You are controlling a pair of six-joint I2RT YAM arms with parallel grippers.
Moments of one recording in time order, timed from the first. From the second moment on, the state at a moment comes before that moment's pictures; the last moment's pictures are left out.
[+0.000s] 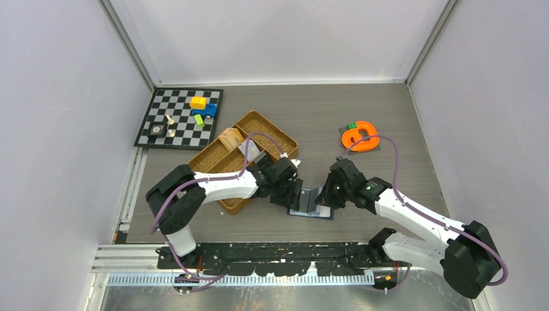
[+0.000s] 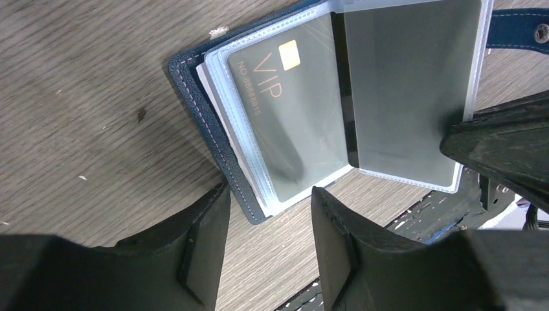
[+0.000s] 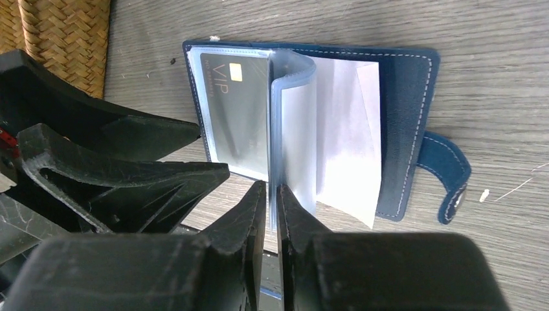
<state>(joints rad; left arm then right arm) -0.99 1.71 0.98 -0.26 0.13 -0.63 0.65 1.02 0.56 -0.50 -0.07 0.96</state>
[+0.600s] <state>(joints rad) -0.99 1.71 0.96 -0.21 0.18 -0.64 0.67 1.15 0.61 -0.44 -0.09 0.92</state>
